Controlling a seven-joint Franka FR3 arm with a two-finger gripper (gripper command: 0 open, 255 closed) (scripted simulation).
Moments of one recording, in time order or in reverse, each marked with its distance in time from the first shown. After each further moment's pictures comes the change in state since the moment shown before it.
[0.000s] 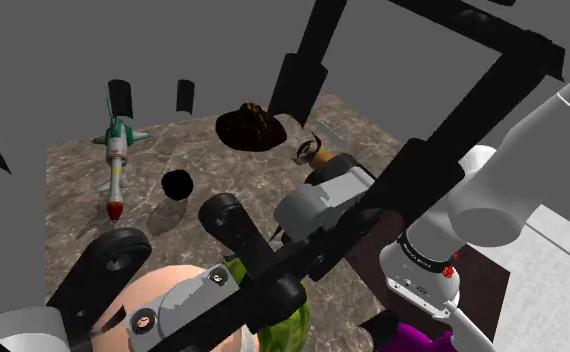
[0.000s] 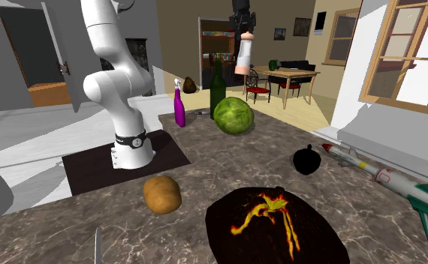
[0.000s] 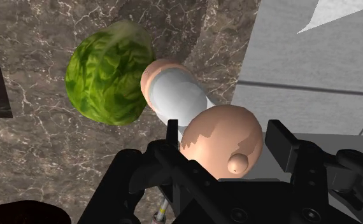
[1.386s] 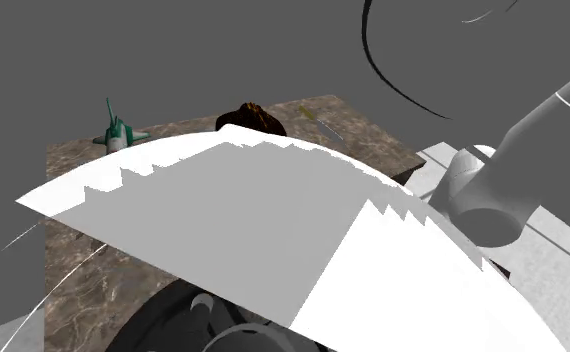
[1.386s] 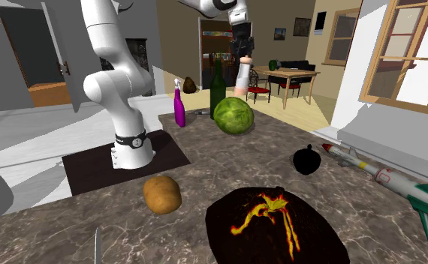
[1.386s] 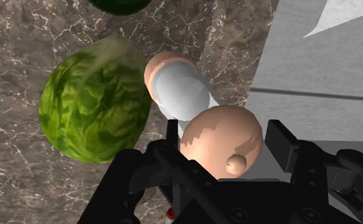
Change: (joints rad) arm 0.016 0.006 0.050 -0.253 -0.006 0.261 0.048
